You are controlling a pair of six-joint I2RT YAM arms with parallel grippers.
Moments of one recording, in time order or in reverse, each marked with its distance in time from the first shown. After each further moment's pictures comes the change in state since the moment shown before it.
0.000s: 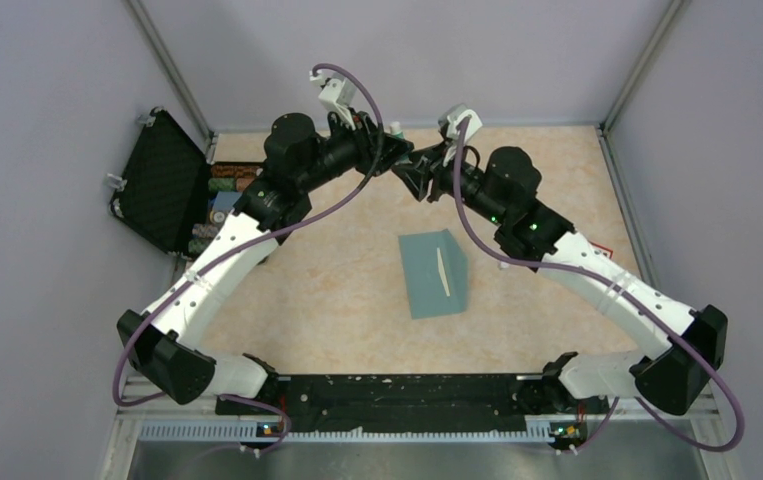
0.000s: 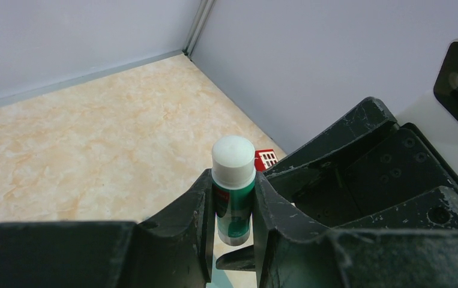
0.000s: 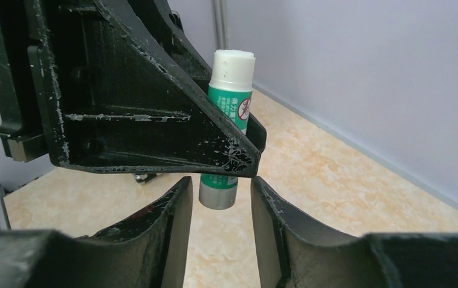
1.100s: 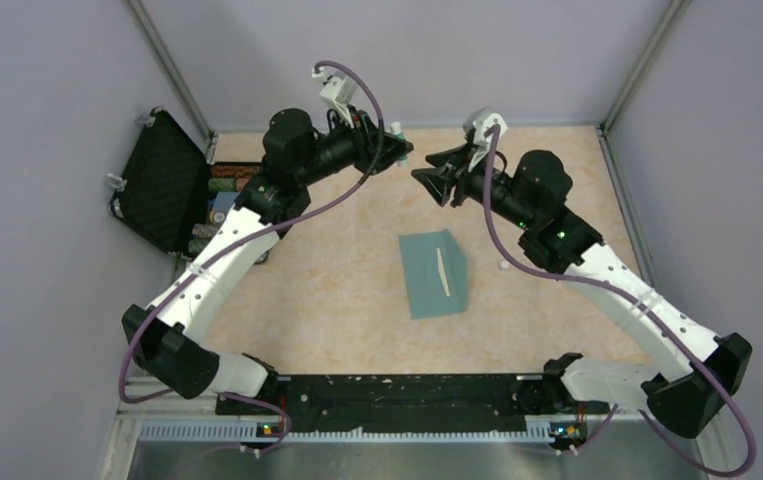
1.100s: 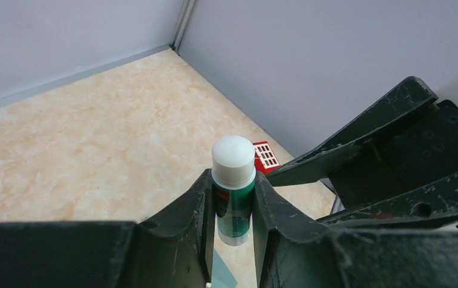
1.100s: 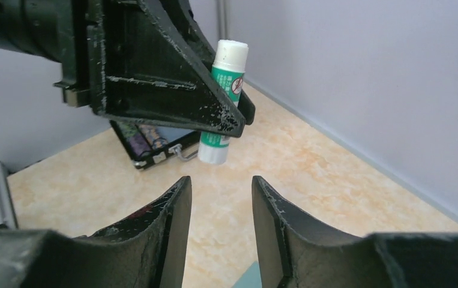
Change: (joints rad) left arm 0.056 0.028 0.000 0.045 0.140 0.008; right arm -0.090 -0.124 -0.046 -0.070 -0.138 -0.019
